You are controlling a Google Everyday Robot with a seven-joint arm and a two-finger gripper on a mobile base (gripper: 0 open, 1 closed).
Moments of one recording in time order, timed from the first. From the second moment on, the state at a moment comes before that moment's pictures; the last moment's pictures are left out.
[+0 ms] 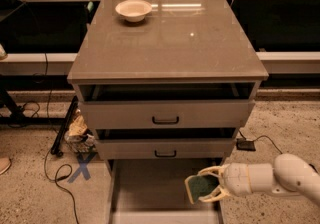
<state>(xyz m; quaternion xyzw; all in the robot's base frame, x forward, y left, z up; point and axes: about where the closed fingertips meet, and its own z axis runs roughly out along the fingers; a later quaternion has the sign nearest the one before) 0.430 -0.146 0.524 -0.64 0.57 0.26 0.44</state>
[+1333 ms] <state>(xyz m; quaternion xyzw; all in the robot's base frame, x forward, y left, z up) 0.434 -0.141 0.723 -0.69 0.46 0.16 0.53</state>
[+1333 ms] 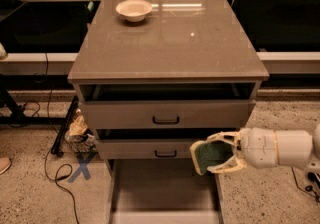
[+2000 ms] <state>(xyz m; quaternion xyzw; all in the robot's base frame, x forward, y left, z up) 0.442 -0.134 0.789 -0.71 0.43 0.14 0.54</state>
